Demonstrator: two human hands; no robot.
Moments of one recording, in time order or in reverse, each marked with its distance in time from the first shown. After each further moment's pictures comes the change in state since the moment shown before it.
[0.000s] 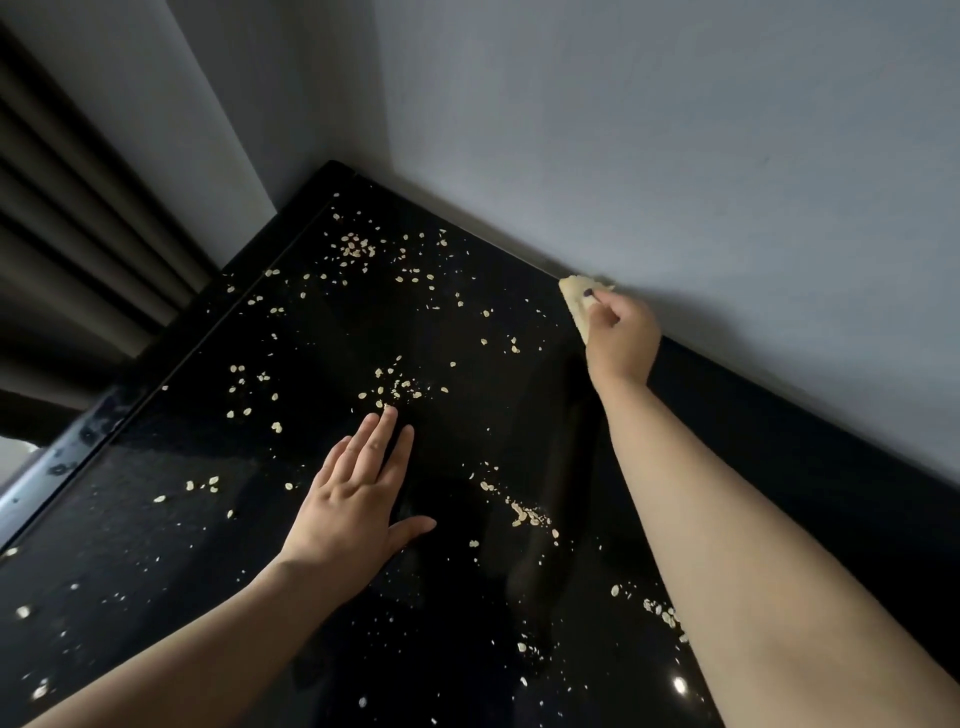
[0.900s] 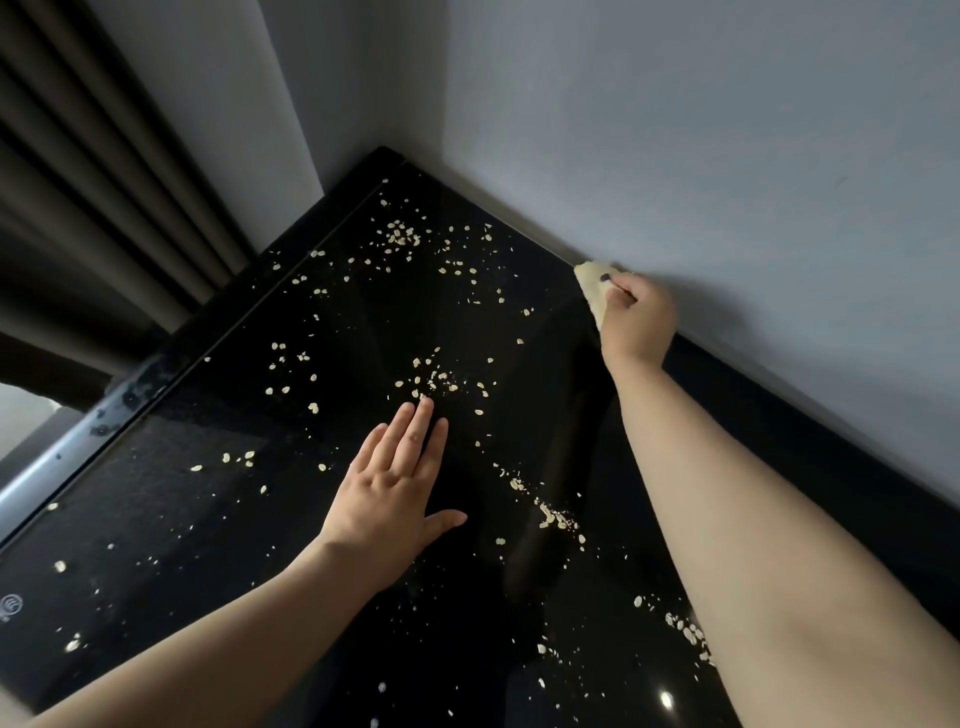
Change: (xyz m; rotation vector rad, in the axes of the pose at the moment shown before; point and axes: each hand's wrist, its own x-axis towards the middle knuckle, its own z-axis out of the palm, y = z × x) left_hand -0.002 0.005 -0.004 0.002 -0.043 -0.005; right_hand 0.006 -0.030 0.024 -0.047 -0.038 -0.026
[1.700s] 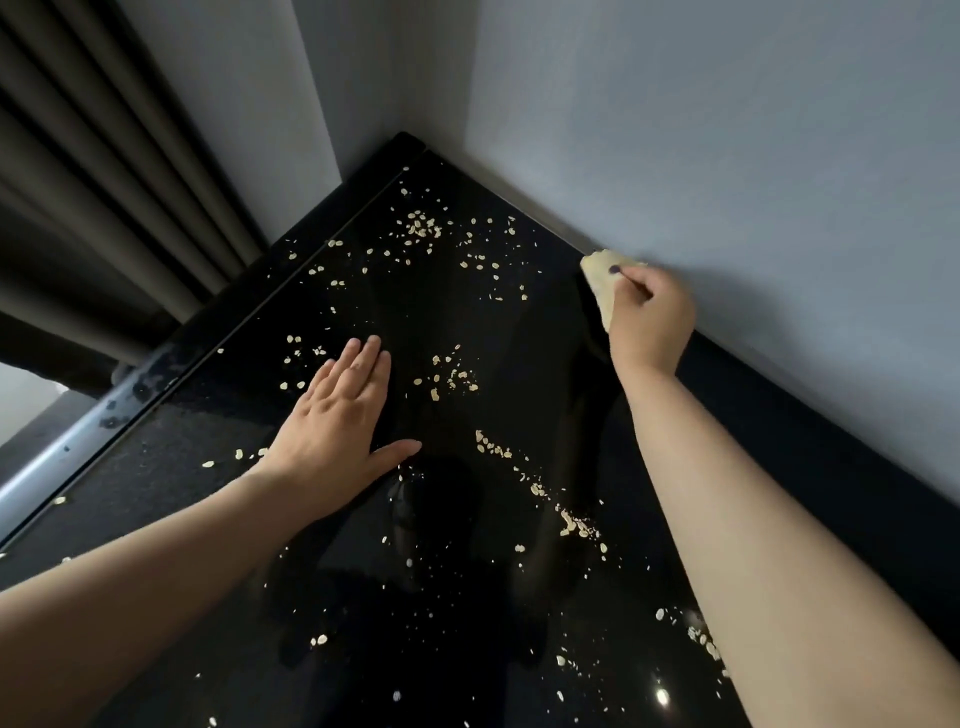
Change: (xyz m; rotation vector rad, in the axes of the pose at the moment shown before) left_hand 0.020 -0.065 -0.039 -0.166 0.074 -0.082; right_hand -0.013 -0.017 0.008 0.065 0.029 -0.062
